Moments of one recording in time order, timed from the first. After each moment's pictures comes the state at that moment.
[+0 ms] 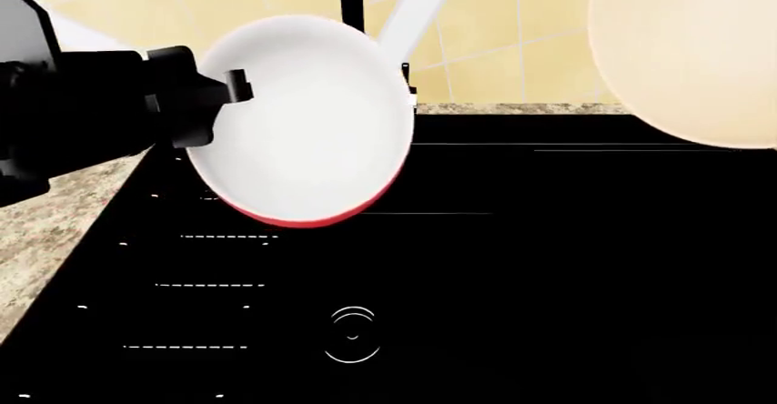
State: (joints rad) left arm -1.65 -0.96 0.96 0.24 -2.35 -0.70 -1.04; right arm 2.03 1.31 -1.05 -0.54 2.03 0.77 1.35
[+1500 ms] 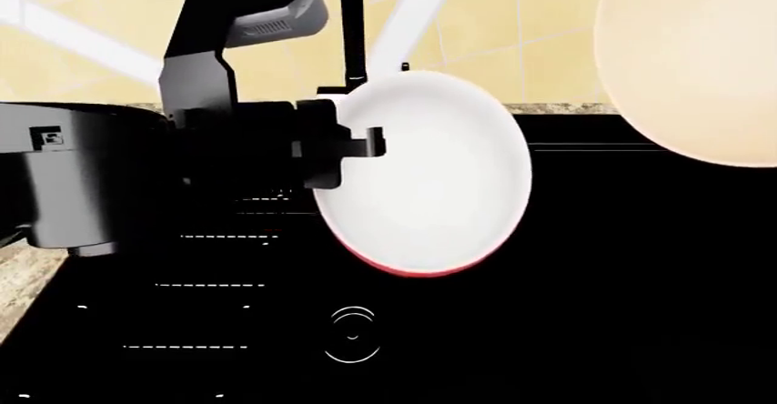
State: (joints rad) left arm -1.55 -0.72 1.01 0.23 -2.28 -0.62 -0.97; right arm 1.94 1.37 -1.02 -0.57 2.00 0.73 1.32
